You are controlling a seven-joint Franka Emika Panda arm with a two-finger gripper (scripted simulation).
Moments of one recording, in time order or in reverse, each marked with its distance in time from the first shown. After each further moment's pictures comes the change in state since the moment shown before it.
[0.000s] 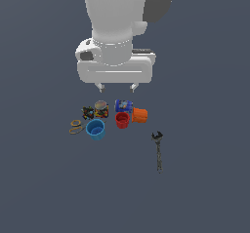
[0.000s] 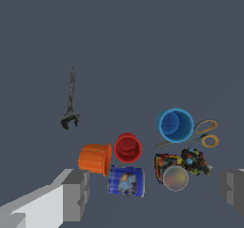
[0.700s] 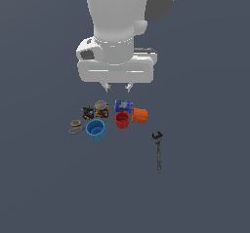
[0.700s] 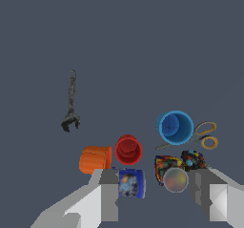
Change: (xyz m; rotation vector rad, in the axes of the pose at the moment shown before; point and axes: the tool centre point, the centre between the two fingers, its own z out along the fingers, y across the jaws) arm 0.004 -0.003 -0.003 -0.006 0.009 0.002
